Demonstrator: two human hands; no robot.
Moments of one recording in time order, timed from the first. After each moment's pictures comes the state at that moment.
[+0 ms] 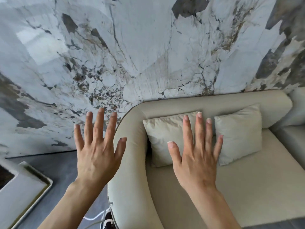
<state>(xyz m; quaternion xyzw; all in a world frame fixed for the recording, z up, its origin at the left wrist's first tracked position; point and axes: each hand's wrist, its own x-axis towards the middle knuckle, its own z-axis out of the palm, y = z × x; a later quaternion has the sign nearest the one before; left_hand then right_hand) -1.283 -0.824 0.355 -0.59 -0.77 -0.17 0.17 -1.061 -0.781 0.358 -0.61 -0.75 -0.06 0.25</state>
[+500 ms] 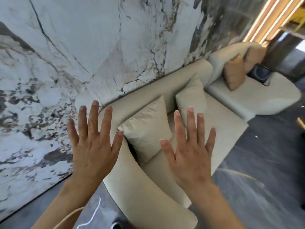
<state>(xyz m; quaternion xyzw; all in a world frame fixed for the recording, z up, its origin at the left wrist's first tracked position) -1.423 -0.681 0.332 -0.77 -0.57 -0.26 0.11 -1.220 -0.773 0.369 -0.78 -0.59 -0.12 0.16</state>
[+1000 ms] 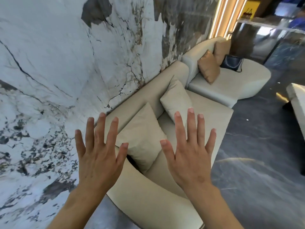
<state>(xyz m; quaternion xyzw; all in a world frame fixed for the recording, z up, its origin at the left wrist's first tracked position) -1.415 -0.696 0.362 -0.85 -0.46 -0.25 0.10 -1.235 -0.806 0.380 -0.84 -0.47 -0.17 0.20</state>
